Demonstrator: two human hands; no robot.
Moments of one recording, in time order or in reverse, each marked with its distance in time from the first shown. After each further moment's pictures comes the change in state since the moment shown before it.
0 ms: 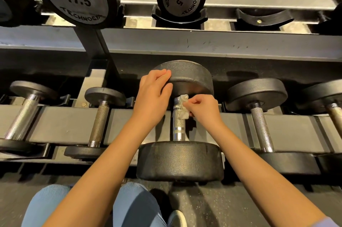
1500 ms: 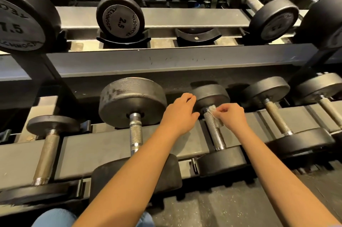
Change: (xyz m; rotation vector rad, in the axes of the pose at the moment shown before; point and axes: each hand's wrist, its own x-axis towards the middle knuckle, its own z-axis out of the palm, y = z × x) left_hand 0.014 0.105 0.119 0.169 -0.504 0.278; right_hand 0.002 0.089 -0.164 -0.324 0.269 0.236
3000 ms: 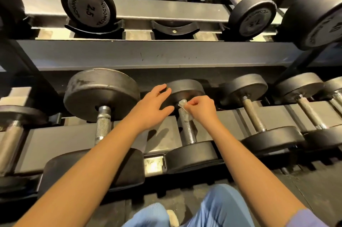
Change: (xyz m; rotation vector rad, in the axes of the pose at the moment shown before) left_hand 0.001 0.004 0.004 -0.110 -0.023 -0.061; right_hand 0.004 -0.005 -0.006 0.043 -0.066 -0.099
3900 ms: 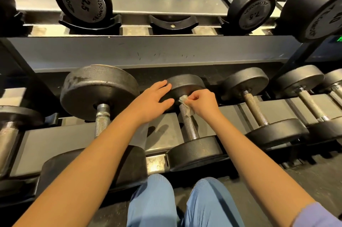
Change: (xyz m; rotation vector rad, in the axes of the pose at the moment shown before) left_hand 0.005 -0.007 -0.006 -0.054 -0.058 0.003; right_hand 0.003 -0.001 0.002 -0.006 -0.034 -0.025
